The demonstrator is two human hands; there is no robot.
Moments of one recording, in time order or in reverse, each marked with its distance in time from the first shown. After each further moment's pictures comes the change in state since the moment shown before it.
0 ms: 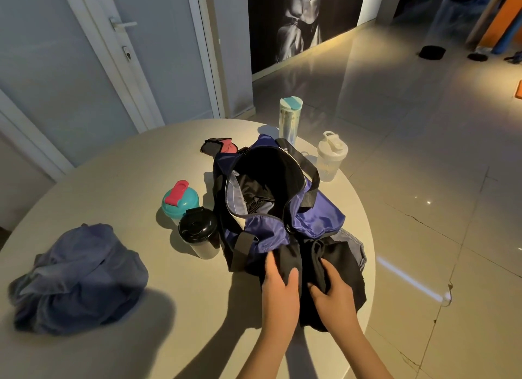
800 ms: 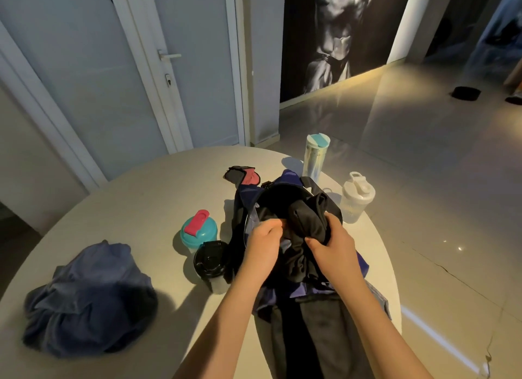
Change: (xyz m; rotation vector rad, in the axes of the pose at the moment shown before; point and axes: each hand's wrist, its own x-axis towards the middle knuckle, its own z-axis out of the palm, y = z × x) left_hand 0.116 0.106 -0.077 -0.236 -0.015 0.030; right_hand 0.102 -0.142 -0.010 -0.049 0.013 -0.370
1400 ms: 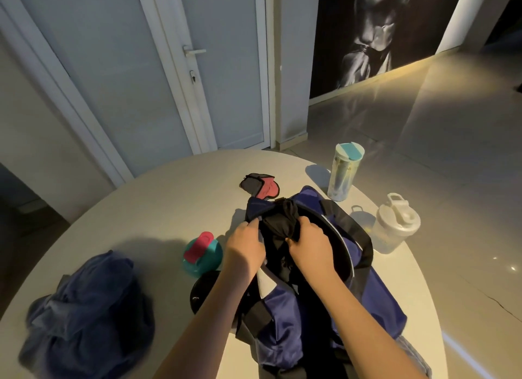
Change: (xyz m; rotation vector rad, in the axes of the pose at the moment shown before) left_hand 0.120 -0.017 -0.035 0.995 0.145 0.035; right_hand 0.128 0.023 0.095 -0.397 -0.195 -0.098
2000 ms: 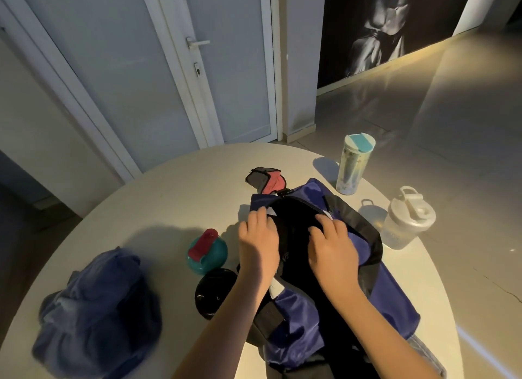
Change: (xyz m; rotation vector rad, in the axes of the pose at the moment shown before) left_hand -0.001 0.007 0.031 0.529 0.276 0.203; right_hand -0.018 0.031 0.001 -0.351 0.371 -0.324
